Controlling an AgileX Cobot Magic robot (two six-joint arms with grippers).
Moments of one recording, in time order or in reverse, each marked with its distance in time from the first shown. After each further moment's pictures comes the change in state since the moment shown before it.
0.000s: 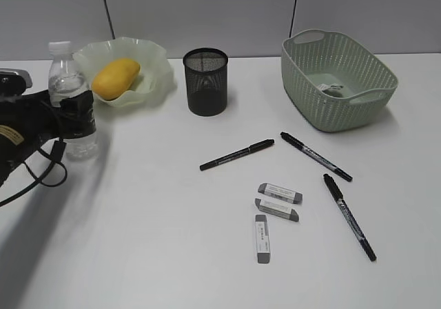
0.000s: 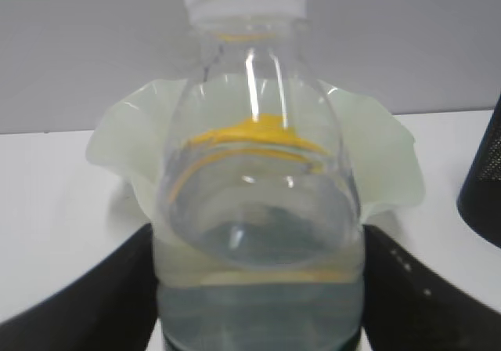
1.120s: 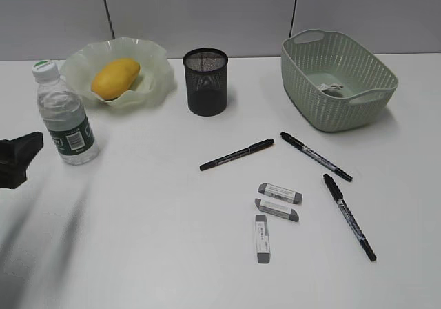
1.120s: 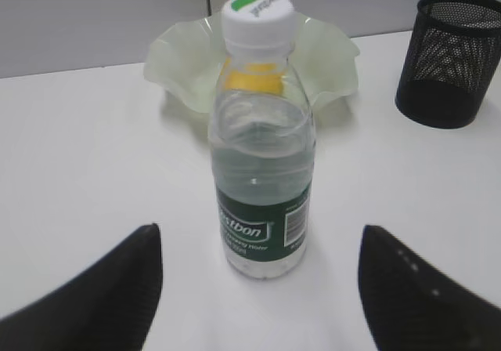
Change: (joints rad) left arm 0.013 -0.648 0.450 0.017 0.362 0.037; right arm 0.000 0.000 0.000 0.000 0.000 0.000
